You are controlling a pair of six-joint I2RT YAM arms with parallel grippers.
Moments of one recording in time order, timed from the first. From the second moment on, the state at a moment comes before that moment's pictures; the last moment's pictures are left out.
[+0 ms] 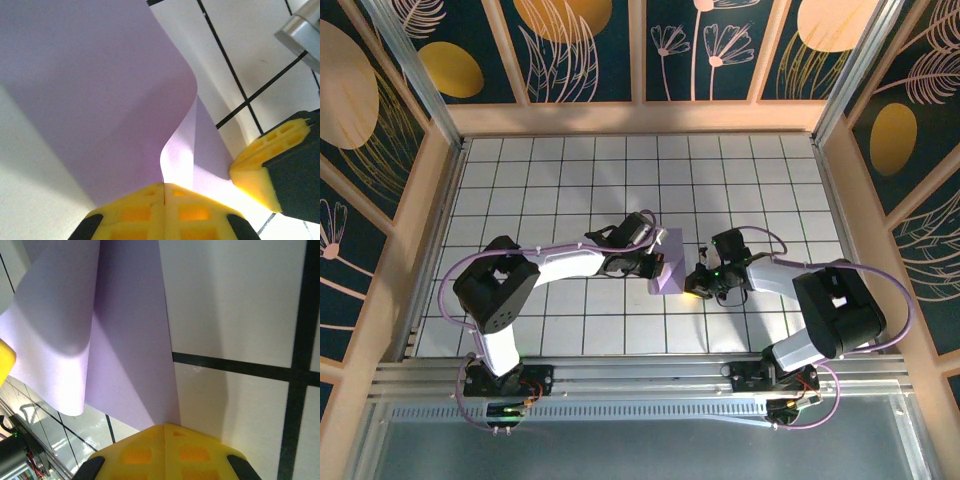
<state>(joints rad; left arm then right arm) -0.83 1.82 1.07 -0.20 0.25 -0.46 0.43 1.48 0.54 -0.20 -0.58 0.63</state>
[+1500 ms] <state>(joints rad) -0.80 1.91 1.13 -0.25 0.17 -0.39 0.43 1.49 0.54 -0.21 -0.57 0.63</state>
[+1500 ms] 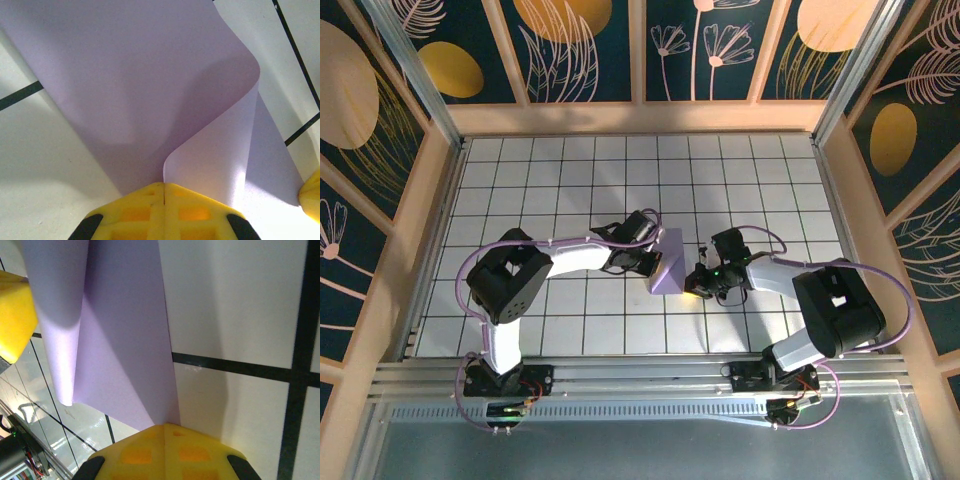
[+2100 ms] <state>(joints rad) -0.80 1.92 1.14 -0.25 0.15 -0.39 0.43 1.49 0.54 -0.21 -0.57 0.63</state>
